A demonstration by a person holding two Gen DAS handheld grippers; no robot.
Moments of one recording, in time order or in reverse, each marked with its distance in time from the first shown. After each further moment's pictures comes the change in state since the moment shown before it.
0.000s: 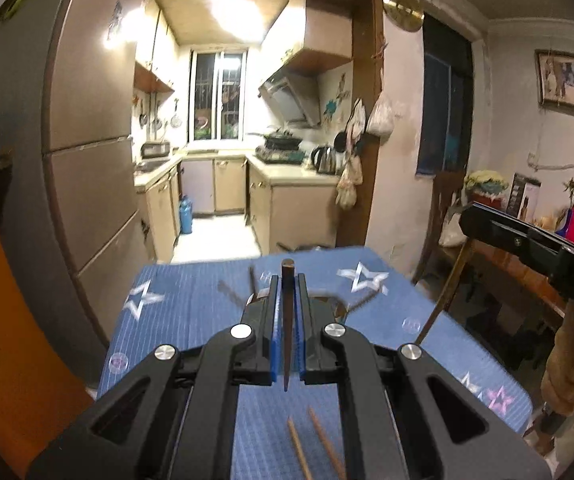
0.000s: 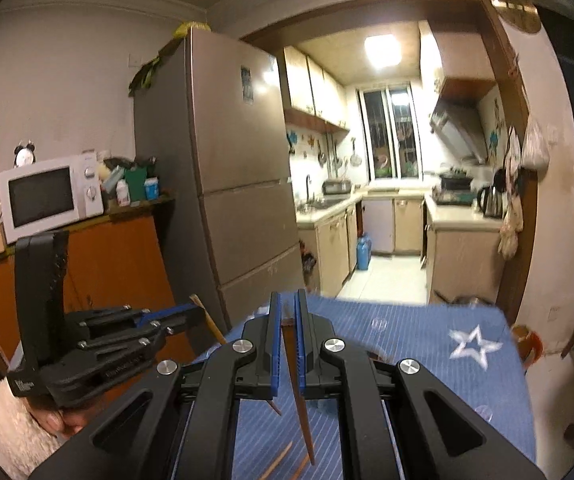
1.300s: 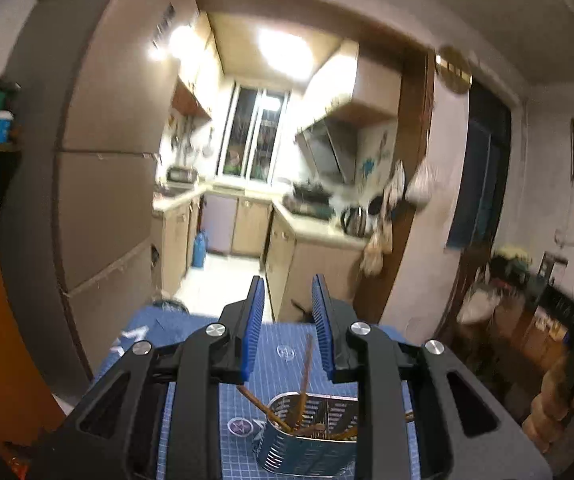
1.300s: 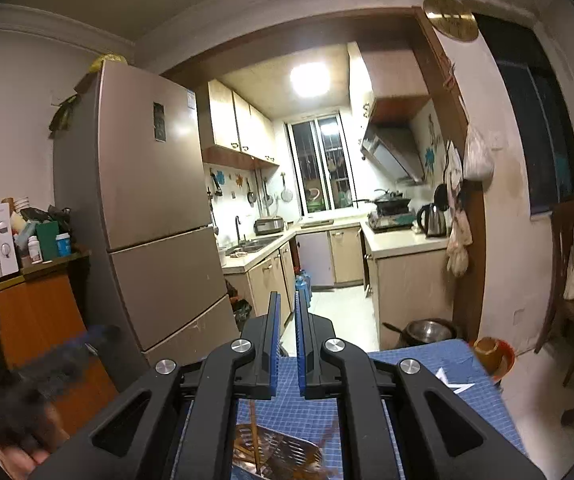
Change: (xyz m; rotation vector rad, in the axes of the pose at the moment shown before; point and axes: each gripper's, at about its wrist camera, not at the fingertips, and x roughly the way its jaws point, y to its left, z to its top) left arm 0.060 0.055 0.041 -0.172 -0.207 0.080; right arm 0.090 -0.081 0.030 0.093 -0.138 -0.240
